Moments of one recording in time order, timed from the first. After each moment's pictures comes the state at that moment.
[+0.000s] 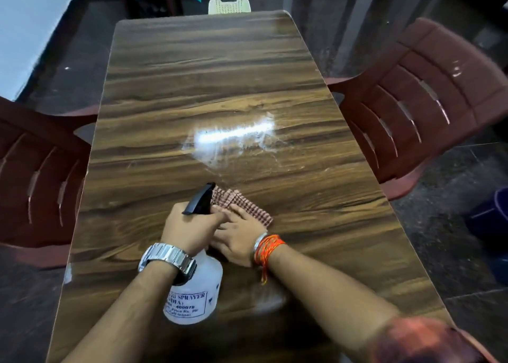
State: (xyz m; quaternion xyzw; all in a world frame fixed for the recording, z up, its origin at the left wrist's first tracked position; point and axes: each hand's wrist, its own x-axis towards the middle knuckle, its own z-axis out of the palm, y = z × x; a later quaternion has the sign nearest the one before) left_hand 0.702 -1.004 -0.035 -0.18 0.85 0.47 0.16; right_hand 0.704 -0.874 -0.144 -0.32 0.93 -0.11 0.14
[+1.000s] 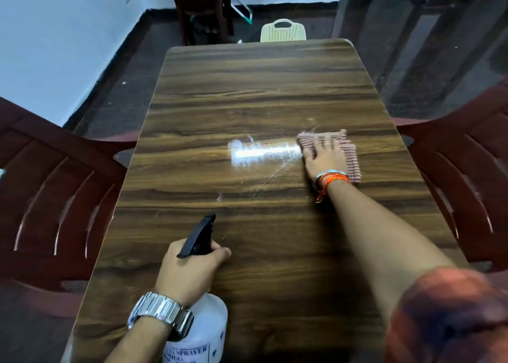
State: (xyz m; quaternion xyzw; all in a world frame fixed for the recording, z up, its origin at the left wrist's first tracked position) left_hand 0.606 -1.048 -0.058 -0.24 0.82 0.50 0.13; right_hand 0.381 -0.774 -0.160 0.09 0.99 -0.13 0.02
